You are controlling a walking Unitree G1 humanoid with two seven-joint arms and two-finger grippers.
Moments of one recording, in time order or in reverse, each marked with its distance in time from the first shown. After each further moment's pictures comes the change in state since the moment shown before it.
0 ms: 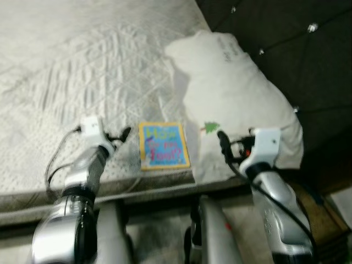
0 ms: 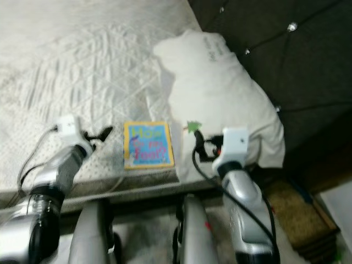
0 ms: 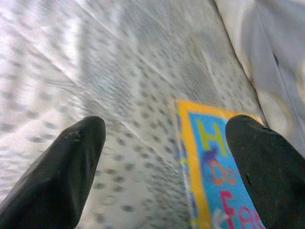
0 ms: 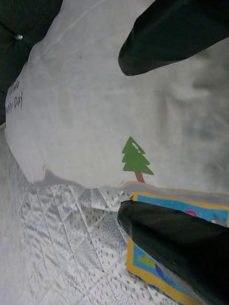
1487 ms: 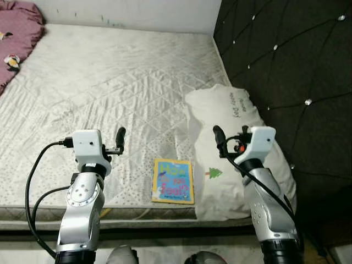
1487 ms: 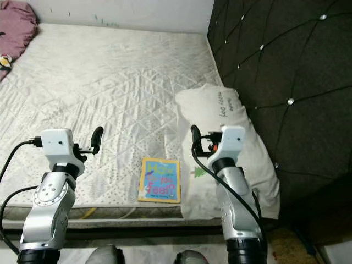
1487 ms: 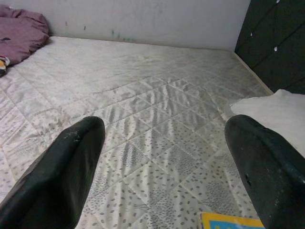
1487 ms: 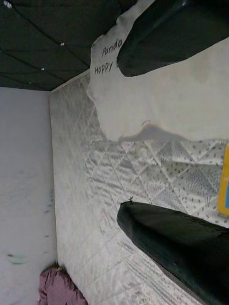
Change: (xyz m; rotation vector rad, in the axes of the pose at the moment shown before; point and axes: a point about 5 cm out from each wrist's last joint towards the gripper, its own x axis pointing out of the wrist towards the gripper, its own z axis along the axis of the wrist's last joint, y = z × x) left arm -0.070 -0.041 0.012 0.196 -0.217 0.048; right arm 0.011 -0.003 -0.016 0.102 -0.053 -0.011
